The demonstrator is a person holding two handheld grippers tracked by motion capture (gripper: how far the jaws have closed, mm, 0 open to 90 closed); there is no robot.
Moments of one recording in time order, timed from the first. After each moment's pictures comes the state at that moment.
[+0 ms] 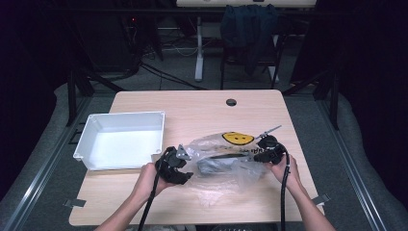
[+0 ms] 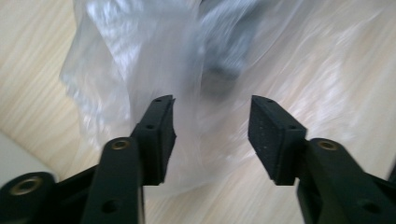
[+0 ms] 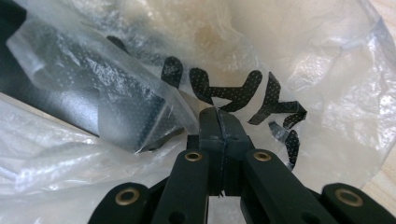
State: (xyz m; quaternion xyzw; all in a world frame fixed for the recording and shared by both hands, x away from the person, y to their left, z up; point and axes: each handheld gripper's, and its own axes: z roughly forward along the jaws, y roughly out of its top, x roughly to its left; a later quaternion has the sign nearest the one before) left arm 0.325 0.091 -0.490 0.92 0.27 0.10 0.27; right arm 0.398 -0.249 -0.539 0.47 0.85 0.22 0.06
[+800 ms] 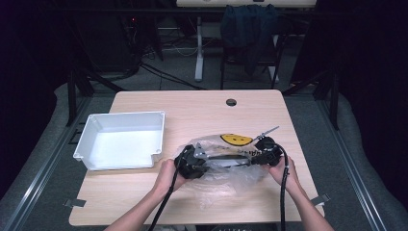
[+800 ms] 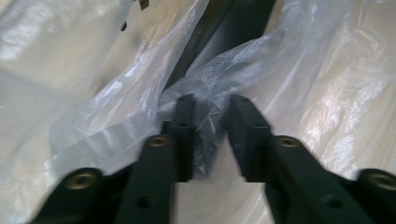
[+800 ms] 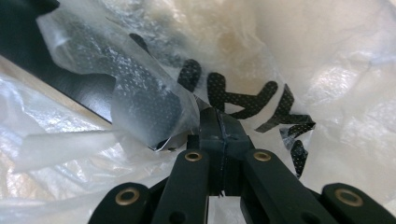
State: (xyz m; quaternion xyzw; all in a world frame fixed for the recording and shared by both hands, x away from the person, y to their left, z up) left arm 0.343 0.046 -0.517 0.92 0.22 0.12 0.30; right arm 0.391 -0.239 -0.535 0.47 0.85 0.24 0.03
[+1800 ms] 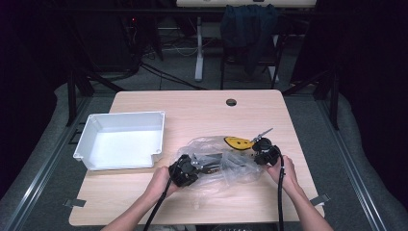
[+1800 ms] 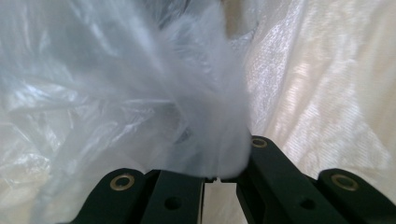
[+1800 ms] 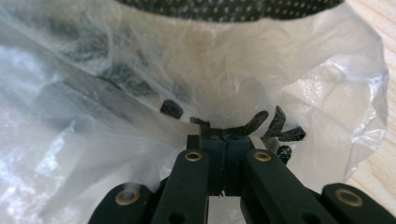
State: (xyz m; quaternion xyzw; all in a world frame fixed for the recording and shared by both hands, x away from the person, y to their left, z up) left arm 0.342 0.065 -0.550 0.95 0.23 0.06 0.21; right arm 0.399 -0.236 -0.550 0.45 0.87 0.18 0.09
